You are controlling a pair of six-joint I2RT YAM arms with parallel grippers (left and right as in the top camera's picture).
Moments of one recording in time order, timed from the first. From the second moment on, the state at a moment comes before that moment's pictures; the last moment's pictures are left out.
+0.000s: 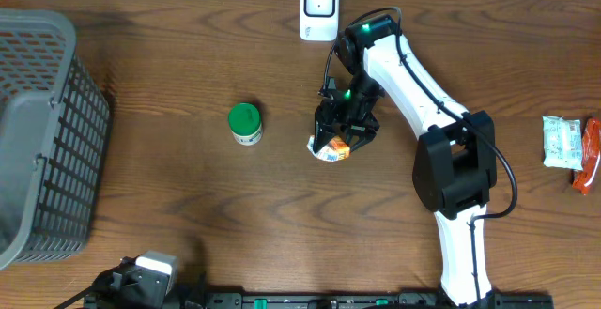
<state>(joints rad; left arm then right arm) 0.05 0.31 1.19 -1.59 0.24 0.25 0.42 2.28 2.01 -1.68 -0.58 0.12</state>
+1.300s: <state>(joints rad) 0.05 0.31 1.19 -1.59 0.24 0.25 0.35 2.37 2.08 -0.16 0.04 0.25</state>
